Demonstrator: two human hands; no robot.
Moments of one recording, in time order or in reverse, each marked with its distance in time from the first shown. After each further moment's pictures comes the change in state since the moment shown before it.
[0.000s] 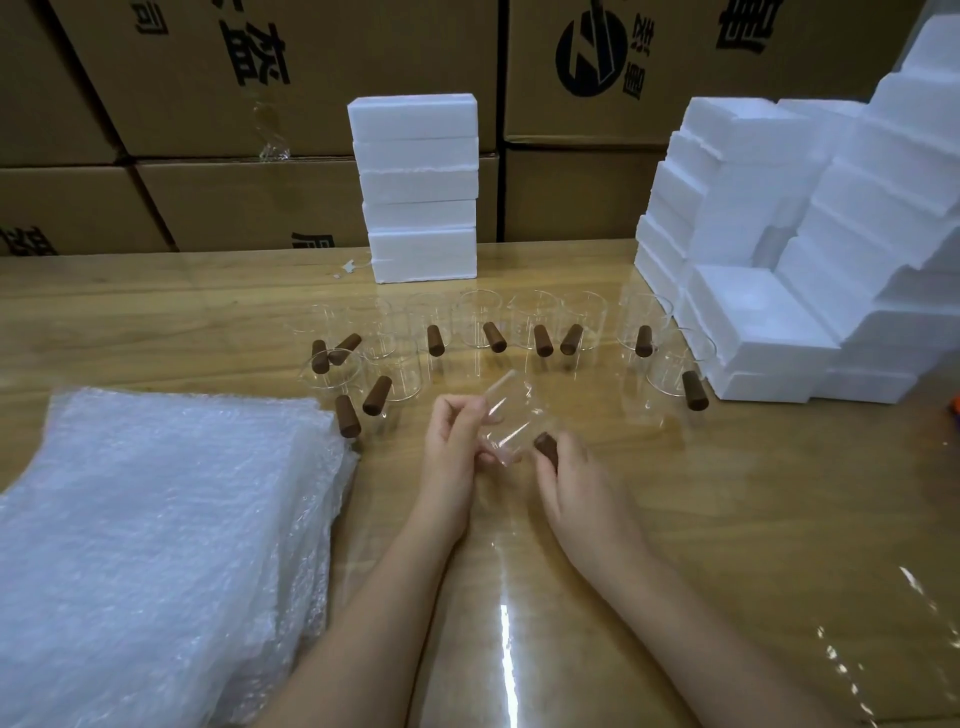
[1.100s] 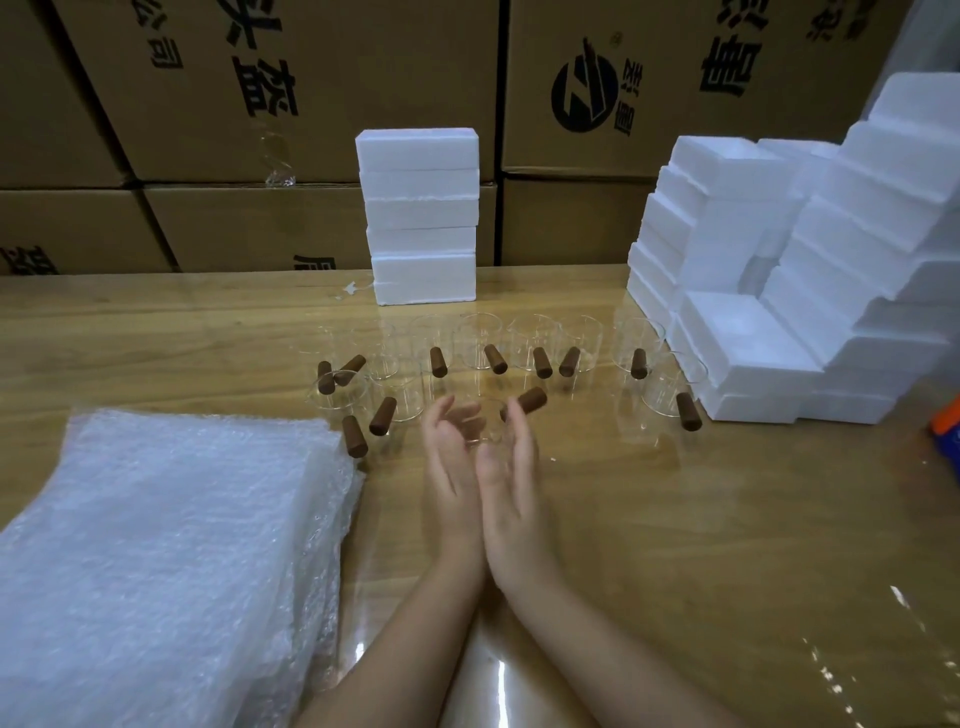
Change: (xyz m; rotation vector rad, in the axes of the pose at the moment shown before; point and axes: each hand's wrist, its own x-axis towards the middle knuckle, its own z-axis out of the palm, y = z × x) left_hand -0.018 0.001 0.012 0.150 0.250 0.340; right_hand -0.001 -0.064 0.029 0.951 0.078 0.139
